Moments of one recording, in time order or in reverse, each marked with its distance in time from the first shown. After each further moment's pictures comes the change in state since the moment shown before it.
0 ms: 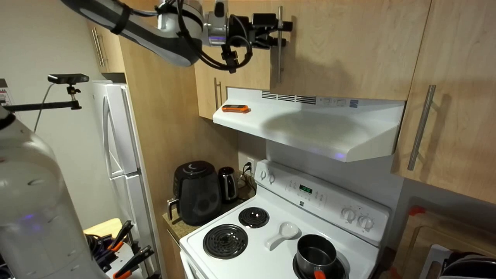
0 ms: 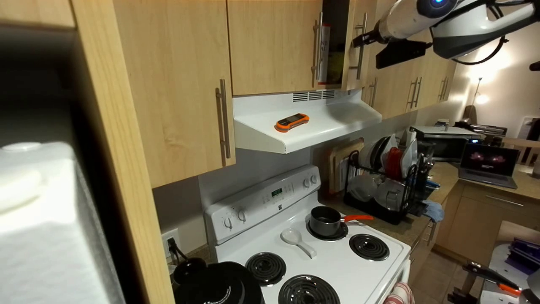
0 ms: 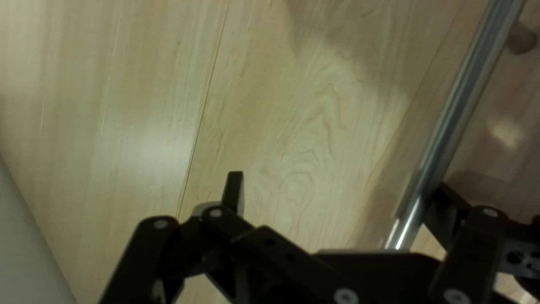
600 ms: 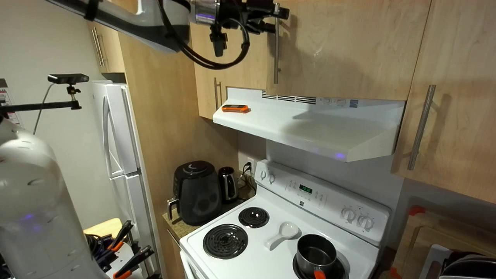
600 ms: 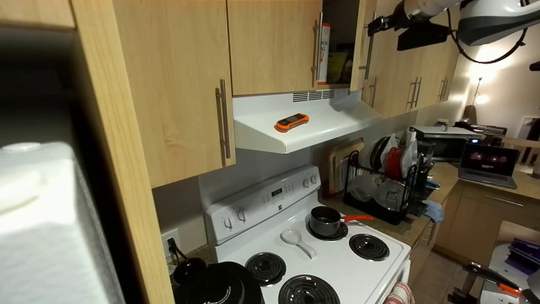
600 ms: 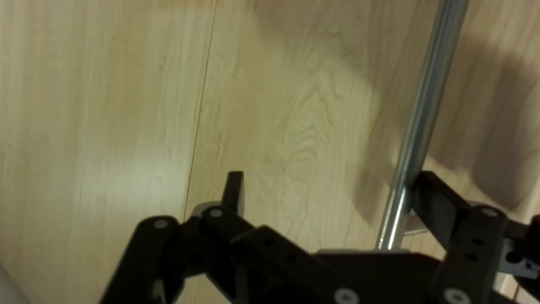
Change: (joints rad) arm -0.001 -0.149 -0.091 -0.047 0.165 0.211 -0.167
